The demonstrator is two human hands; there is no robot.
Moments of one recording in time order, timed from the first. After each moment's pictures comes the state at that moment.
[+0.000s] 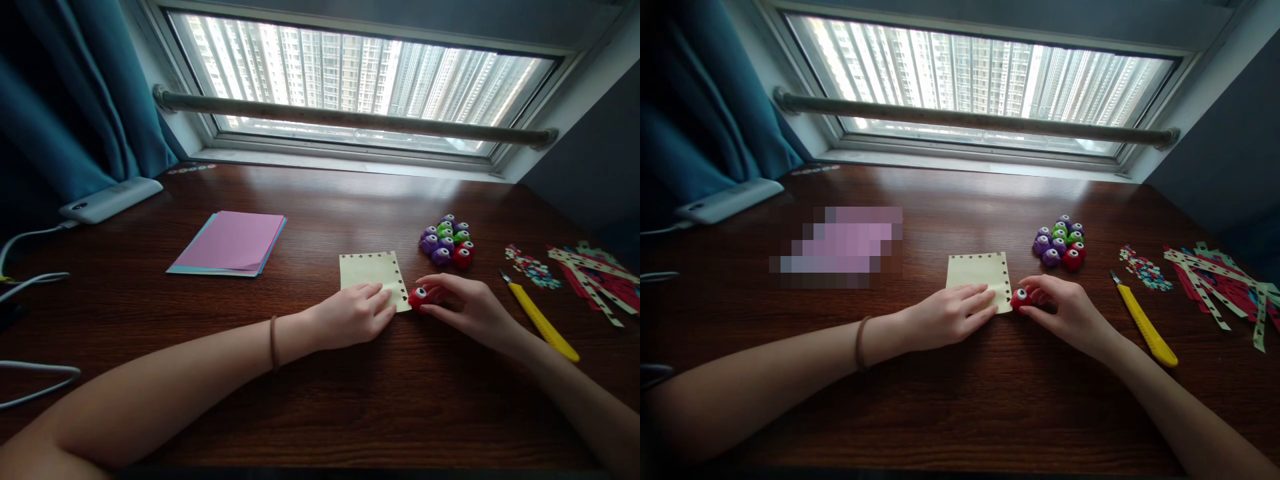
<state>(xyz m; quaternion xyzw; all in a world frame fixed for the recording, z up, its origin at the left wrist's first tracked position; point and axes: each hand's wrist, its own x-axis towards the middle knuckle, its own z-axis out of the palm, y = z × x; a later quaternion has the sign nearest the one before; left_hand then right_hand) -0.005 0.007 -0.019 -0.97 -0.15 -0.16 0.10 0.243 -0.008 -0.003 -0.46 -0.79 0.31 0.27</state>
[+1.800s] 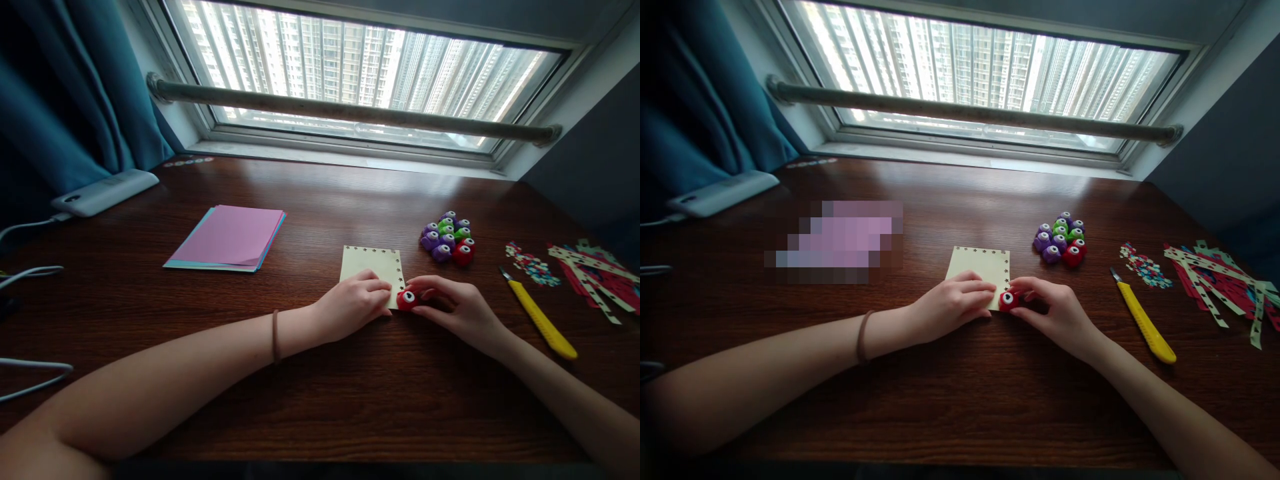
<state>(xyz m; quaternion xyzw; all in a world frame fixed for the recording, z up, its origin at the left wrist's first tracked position) -0.001 0.015 -0.021 -0.94 -0.22 -0.21 -0.14 0.230 -0.013 -0.011 -0.46 -0.77 0.34 0.29</state>
